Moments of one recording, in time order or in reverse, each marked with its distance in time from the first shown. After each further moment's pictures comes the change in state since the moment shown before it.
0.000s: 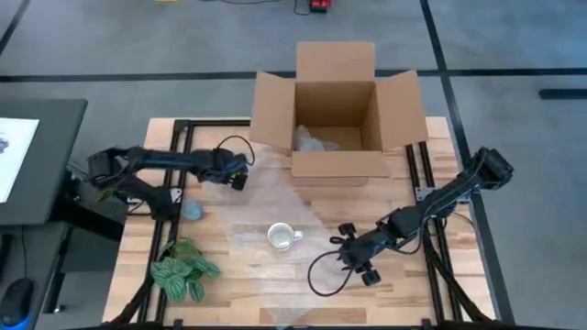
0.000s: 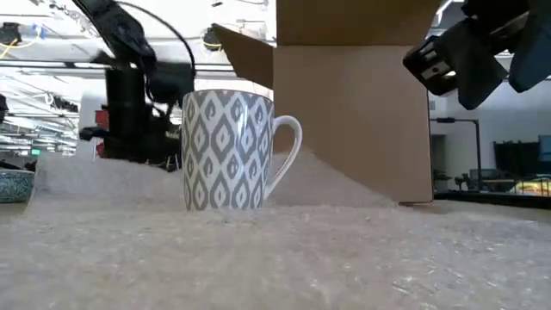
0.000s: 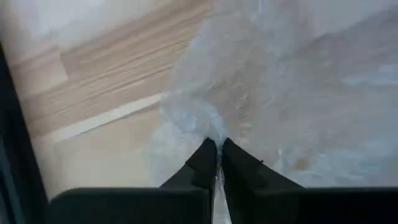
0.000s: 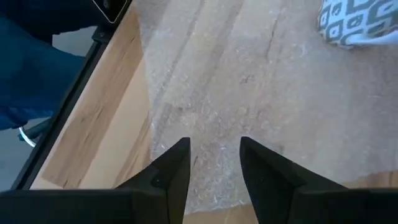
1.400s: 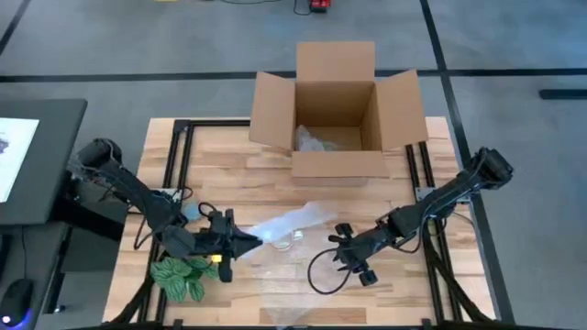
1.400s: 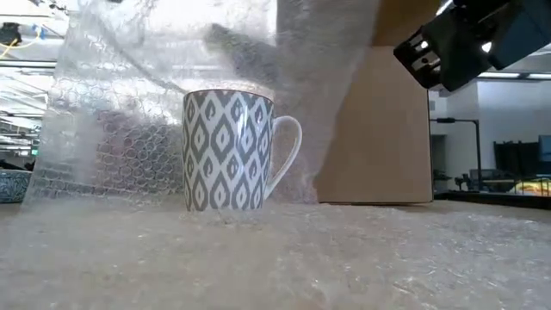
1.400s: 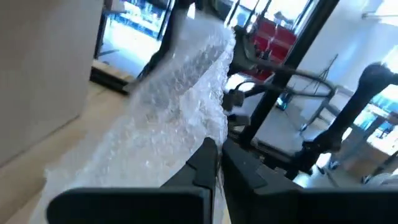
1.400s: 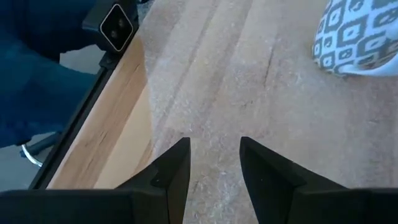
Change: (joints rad) left arm -1.011 -0.116 0.004 1.236 -0.336 0.360; right arm 0.002 0.000 0.000 0.067 0.007 -0.013
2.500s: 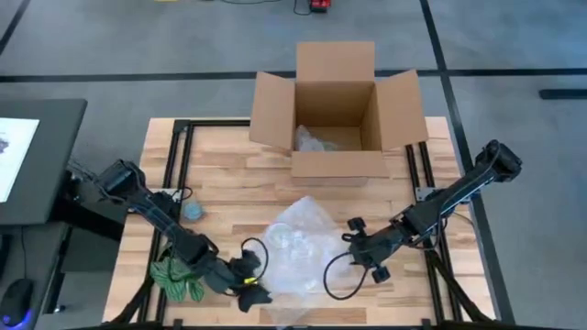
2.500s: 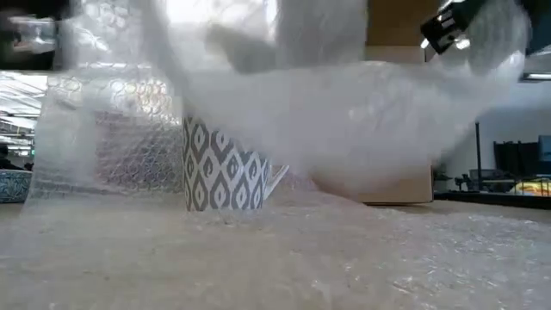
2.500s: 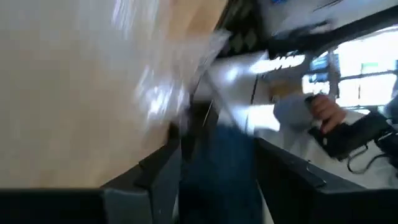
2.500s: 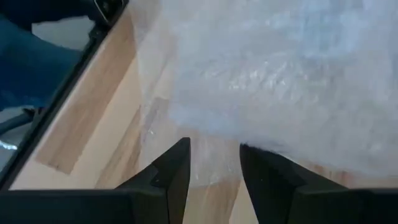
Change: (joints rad) left arm -0.026 0.358 0.147 -0.253 0.596 -0.987; right arm 0.054 -0.133 0.000 -0.218 0.125 -0.015
